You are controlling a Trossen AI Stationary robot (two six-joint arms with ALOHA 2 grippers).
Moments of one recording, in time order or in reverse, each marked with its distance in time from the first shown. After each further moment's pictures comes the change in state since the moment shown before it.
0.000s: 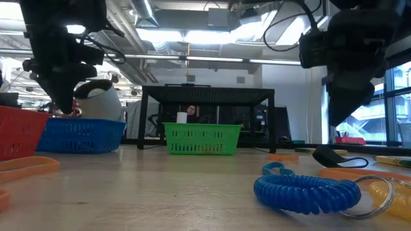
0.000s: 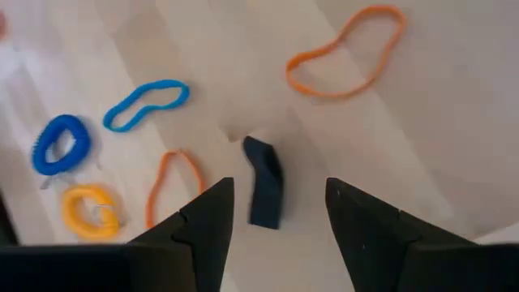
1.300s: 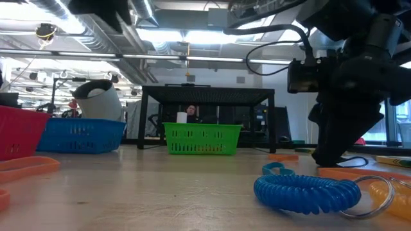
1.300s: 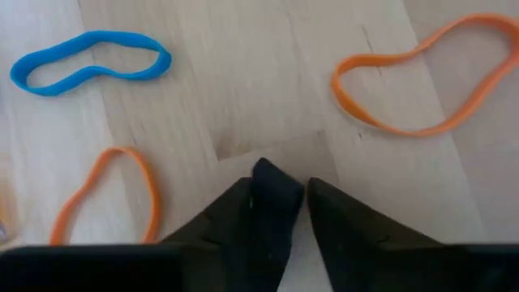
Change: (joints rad) left arm -0.002 -0.001 0.569 -0.039 0.024 0.151; right arm 0.043 0.277 0.003 0.199 0.053 -0.240
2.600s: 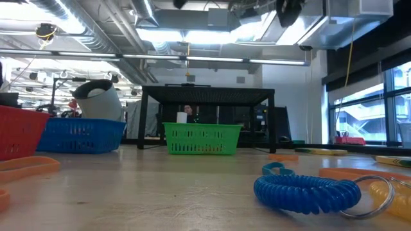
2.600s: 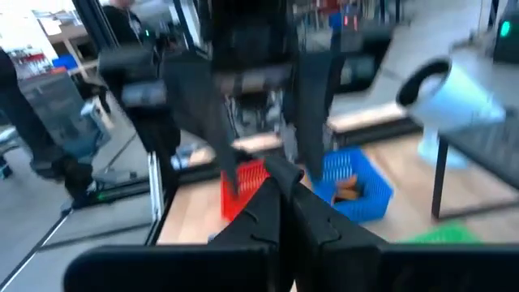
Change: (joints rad) left arm 0.000 0.287 0.008 0.918 0.187 0.767; right arm -0.050 -0.426 -0.004 0.656 0.198 -0.383
